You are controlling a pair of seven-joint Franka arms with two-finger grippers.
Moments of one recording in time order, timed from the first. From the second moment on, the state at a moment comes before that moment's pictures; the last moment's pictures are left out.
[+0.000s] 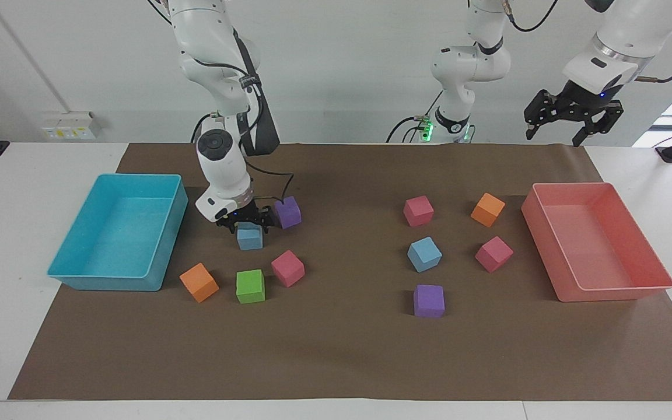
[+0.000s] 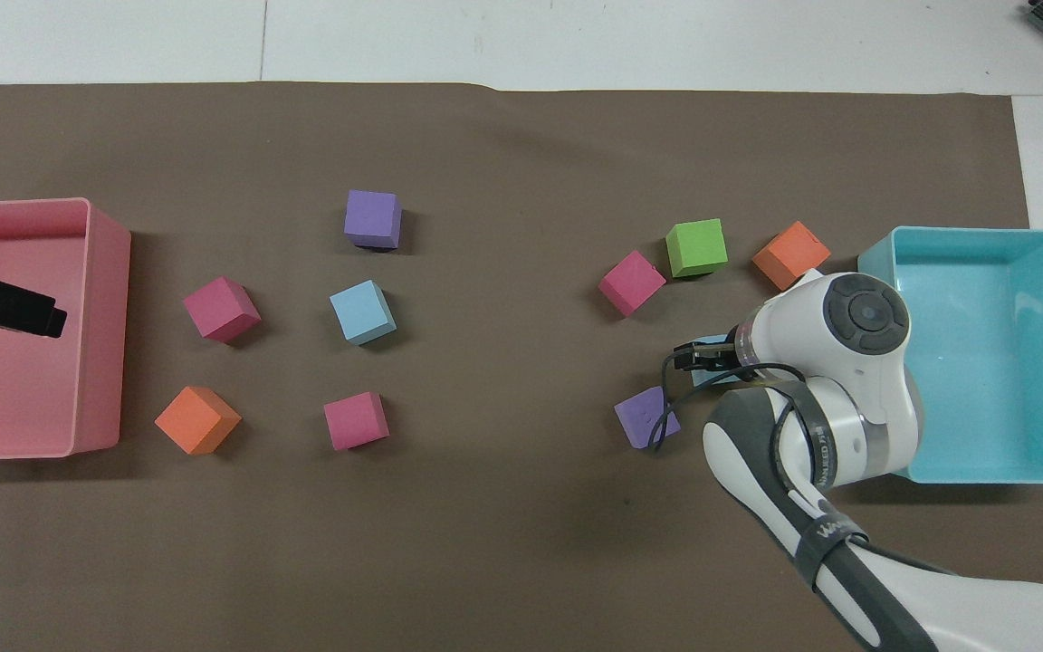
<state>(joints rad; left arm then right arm) -0.04 0.00 -0.04 -1.43 -0.02 1.40 0.16 0.27 0.16 -0.05 -2.19 0.04 2.34 0.22</state>
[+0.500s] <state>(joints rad) -0.04 0.00 -0.04 -1.43 -0.02 1.40 0.16 0.26 0.16 -0.06 -2.21 0.04 2.36 0.22</state>
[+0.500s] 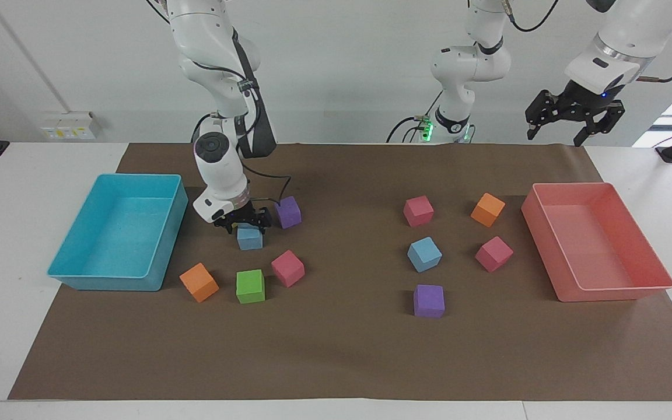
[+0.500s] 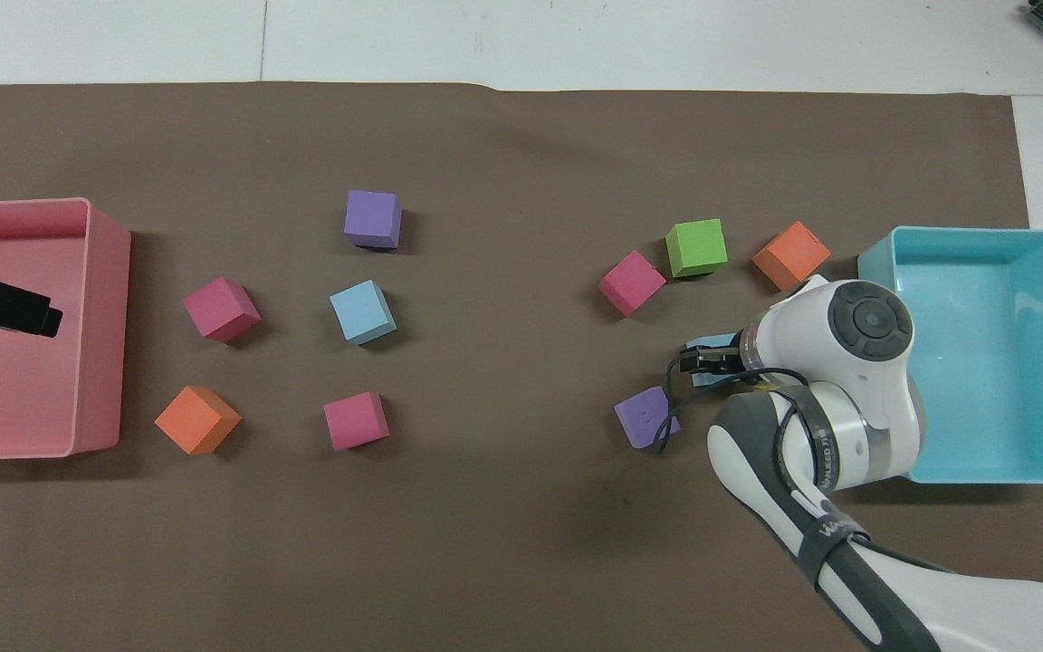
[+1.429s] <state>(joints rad) -0.03 0.00 -0.04 -1.43 -0.02 1.40 0.16 0.26 0.13 -0.05 -2.11 0.04 2.26 0.22</state>
